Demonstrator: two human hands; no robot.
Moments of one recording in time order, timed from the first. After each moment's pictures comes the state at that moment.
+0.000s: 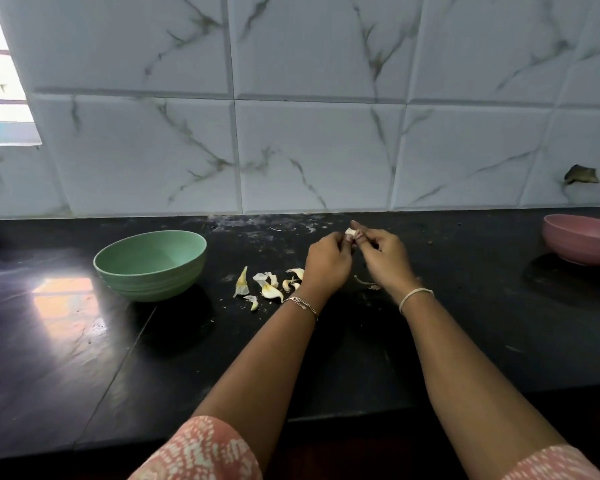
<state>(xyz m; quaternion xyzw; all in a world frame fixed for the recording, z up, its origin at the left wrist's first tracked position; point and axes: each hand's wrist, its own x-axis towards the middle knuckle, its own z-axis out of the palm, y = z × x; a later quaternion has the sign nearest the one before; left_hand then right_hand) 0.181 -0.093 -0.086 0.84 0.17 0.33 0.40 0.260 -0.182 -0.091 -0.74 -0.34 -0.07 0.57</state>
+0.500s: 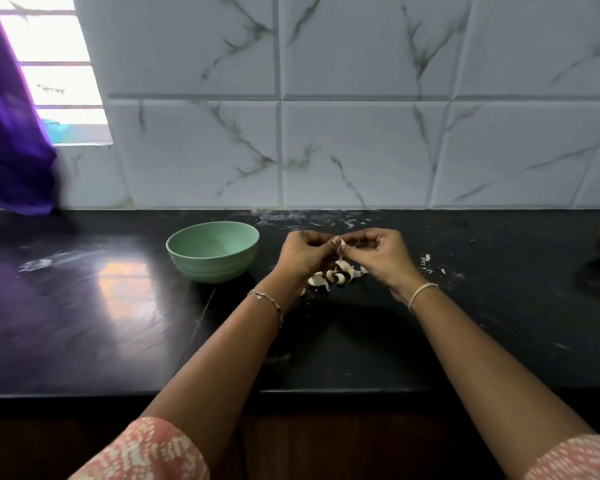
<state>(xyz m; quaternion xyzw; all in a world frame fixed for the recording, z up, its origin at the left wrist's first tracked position) 0.090 -0.037 -0.079 0.70 0.18 0.31 0.62 0.187 -0.150 -0.083 -0.62 -0.40 0.10 0.67</state>
